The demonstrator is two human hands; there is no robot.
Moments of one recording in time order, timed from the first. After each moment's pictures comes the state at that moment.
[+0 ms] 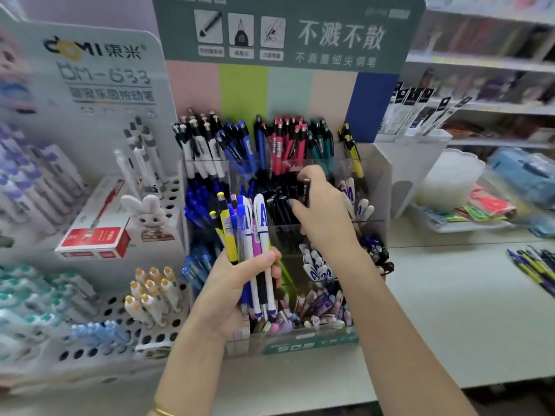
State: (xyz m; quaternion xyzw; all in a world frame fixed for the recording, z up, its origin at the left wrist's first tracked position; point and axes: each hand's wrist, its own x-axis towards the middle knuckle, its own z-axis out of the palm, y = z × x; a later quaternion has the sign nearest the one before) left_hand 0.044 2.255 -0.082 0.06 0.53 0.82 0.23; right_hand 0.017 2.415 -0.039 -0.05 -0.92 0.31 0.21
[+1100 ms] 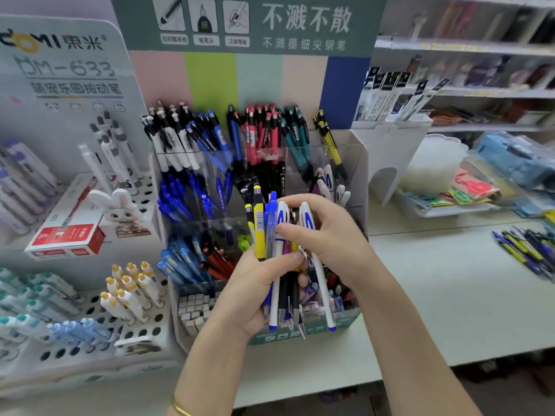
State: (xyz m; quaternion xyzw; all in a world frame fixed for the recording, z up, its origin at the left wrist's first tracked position) left_hand 0.072 2.303 -0.071 0.09 0.50 0.81 0.30; right_hand 0.085 2.431 -0.034 0.00 -0.77 0.63 0.07
